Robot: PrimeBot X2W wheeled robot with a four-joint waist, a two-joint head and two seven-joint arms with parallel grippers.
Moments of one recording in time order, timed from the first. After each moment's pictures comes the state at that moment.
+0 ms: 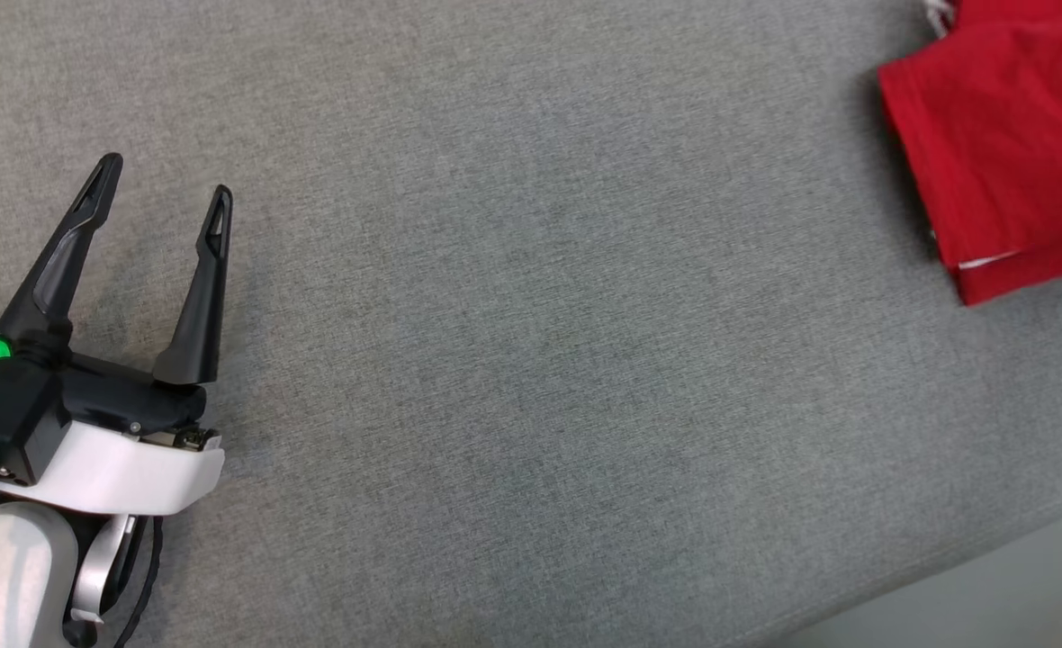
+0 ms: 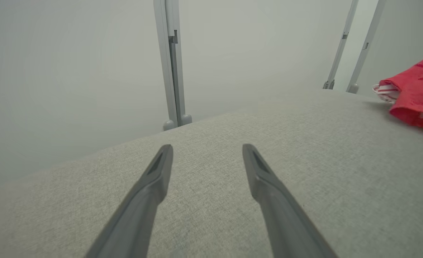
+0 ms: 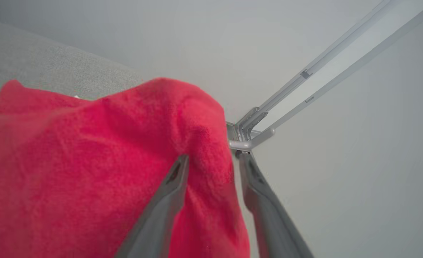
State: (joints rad) left arm -0.25 0.45 -0.18 -0.27 -0.27 0.06 -0.08; right arm -0.66 -0.61 -0.04 0.40 0.17 0.13 0.06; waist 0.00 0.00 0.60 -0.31
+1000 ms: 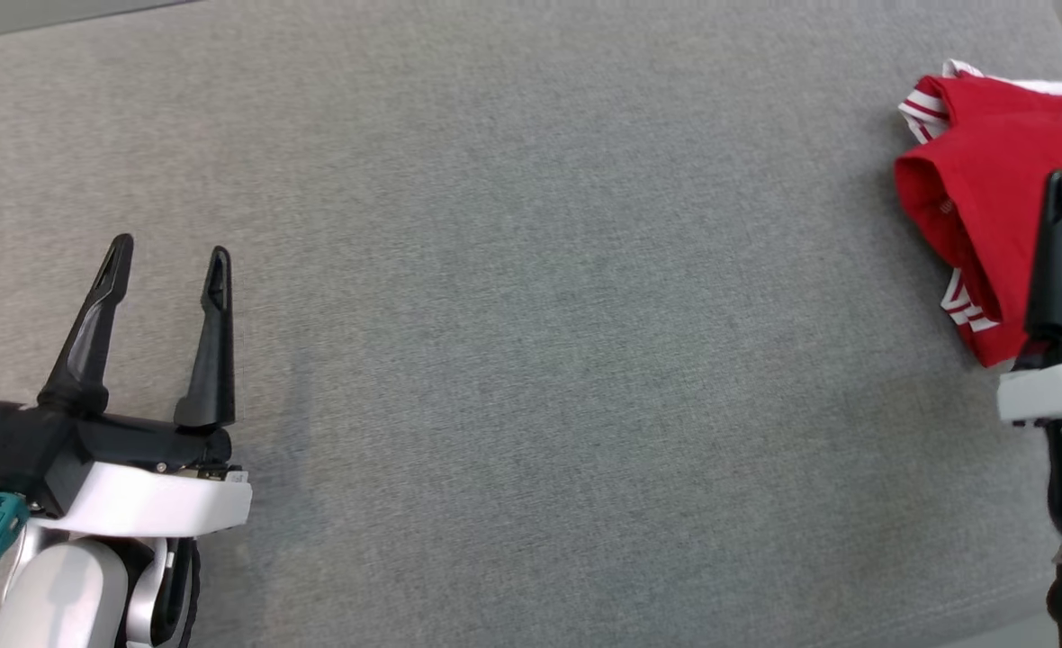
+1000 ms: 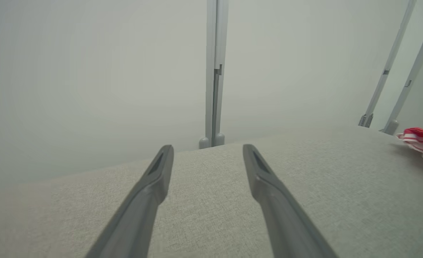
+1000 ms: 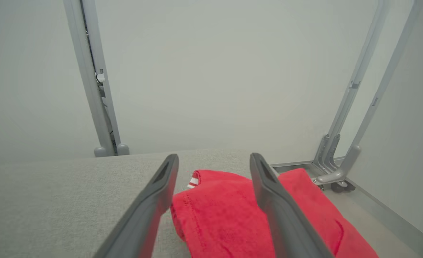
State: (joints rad) left arm -0.18 0.36 -0.18 -0.14 -0.34 0.11 -0.20; right arm -0.37 -0.10 -0.21 0.12 0.15 0.13 -0.15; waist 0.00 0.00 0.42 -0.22
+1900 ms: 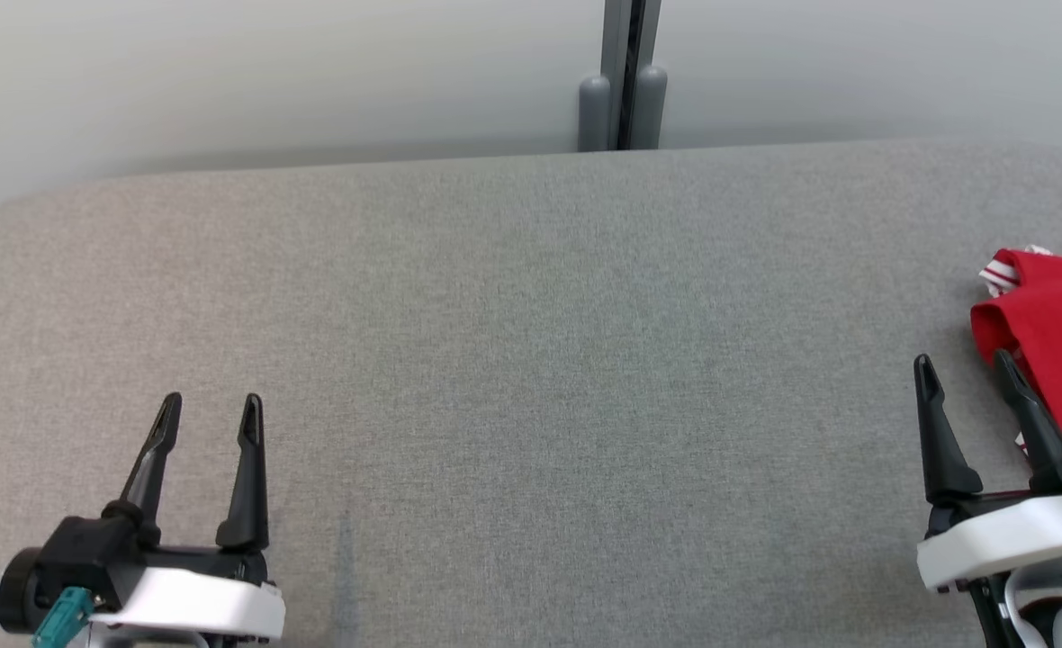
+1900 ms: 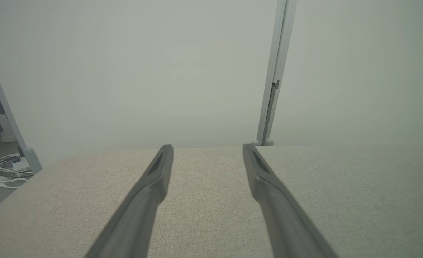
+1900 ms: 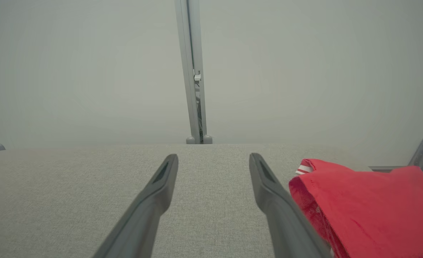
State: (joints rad) left arm 0.00 0.28 -0.19 -0.01 -0.39 0.12 -0.25; right arm -0.06 -0.07 -0.08 -0.01 0.16 0.13 -0.04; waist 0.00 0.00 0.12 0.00
